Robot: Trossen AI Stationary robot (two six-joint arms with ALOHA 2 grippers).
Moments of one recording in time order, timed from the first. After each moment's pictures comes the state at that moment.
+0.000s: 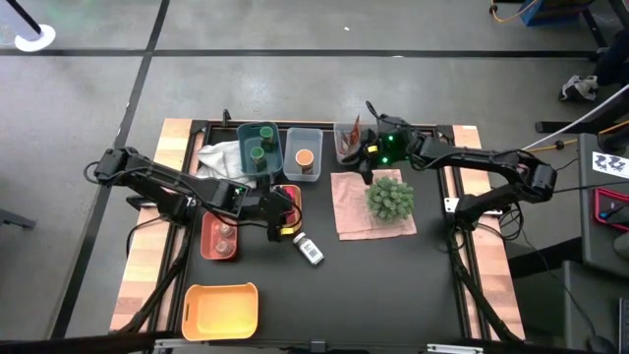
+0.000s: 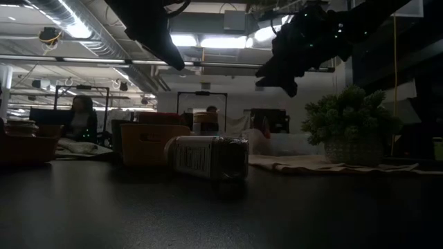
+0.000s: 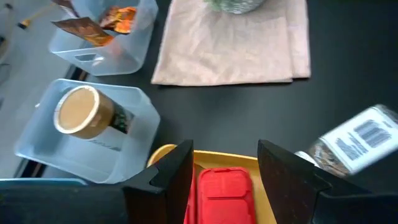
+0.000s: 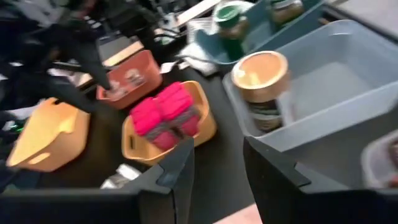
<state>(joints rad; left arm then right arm) -0.22 1.39 1.03 -0.51 -0.51 -0.16 -0.48 1.37 0.85 0.04 -0.48 0.25</state>
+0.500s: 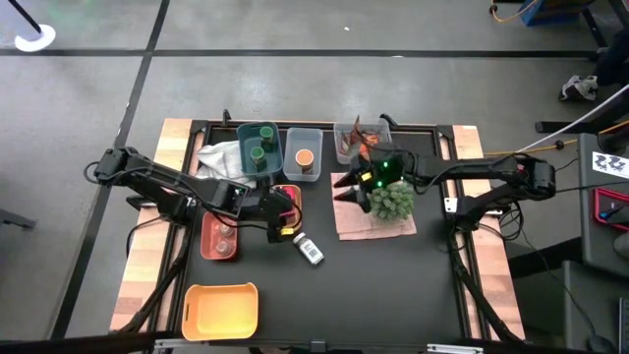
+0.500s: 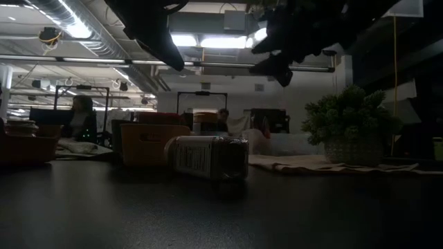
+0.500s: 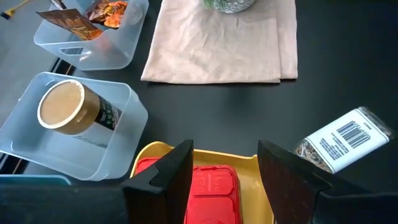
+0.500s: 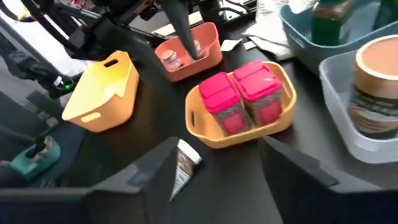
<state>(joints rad) -0.22 1.39 1.03 -0.51 -0.47 -0.20 -0.23 1.37 0.85 0.07 -0.43 0.24</state>
